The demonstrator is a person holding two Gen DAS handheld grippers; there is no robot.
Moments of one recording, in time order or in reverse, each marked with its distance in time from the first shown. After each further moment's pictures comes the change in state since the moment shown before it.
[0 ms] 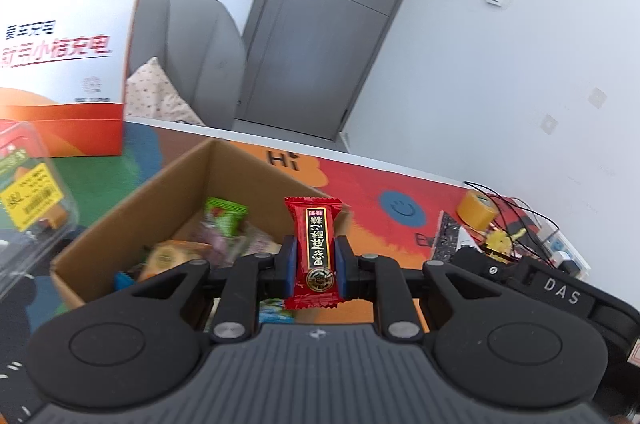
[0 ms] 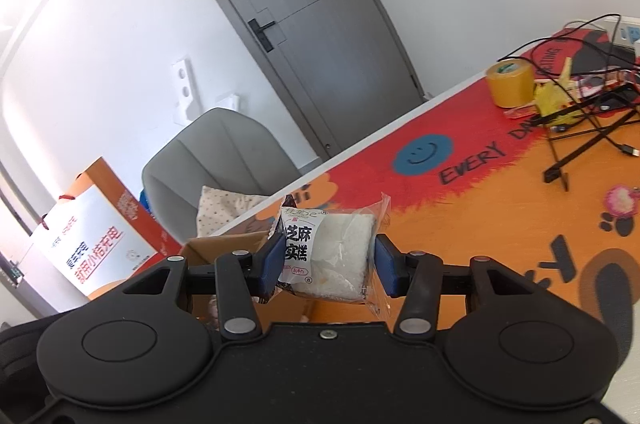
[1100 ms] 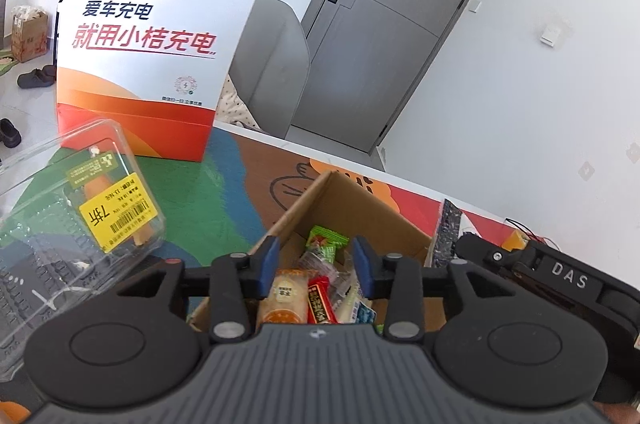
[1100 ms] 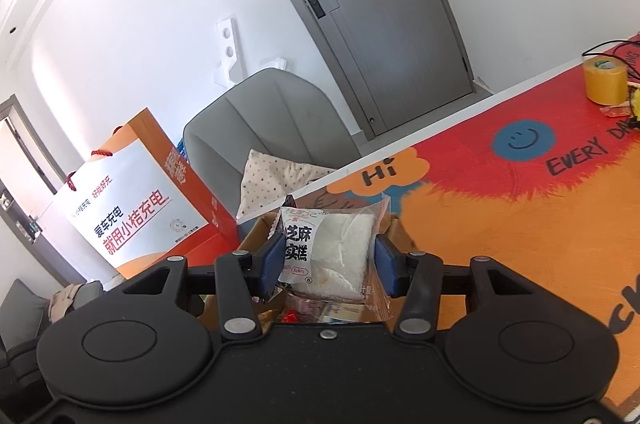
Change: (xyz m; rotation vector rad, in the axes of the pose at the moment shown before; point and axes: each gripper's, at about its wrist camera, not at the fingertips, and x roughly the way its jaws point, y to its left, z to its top) left arm -0.009 0.091 0.027 -0.129 -0.013 0.060; right arm 0.052 0.090 -0.008 -0.093 0.090 0.074
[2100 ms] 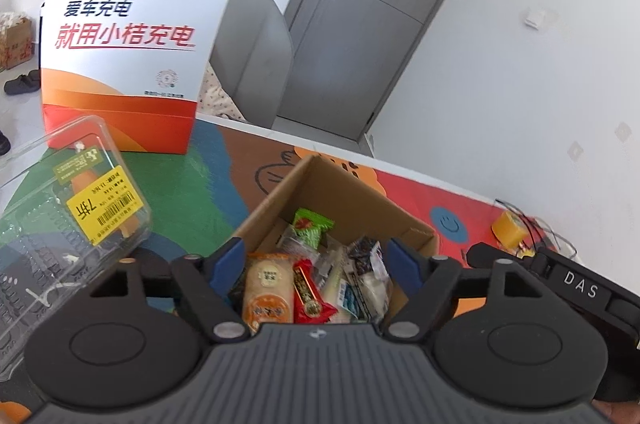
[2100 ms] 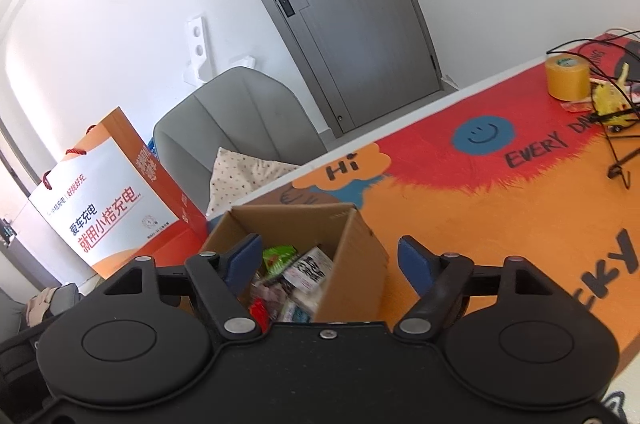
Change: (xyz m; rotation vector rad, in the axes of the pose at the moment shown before) left arm -0.002 -0.013 -0.008 0.061 0.039 -0.032; right arm -0.026 -0.014 -0.009 0.020 0.004 -0.112
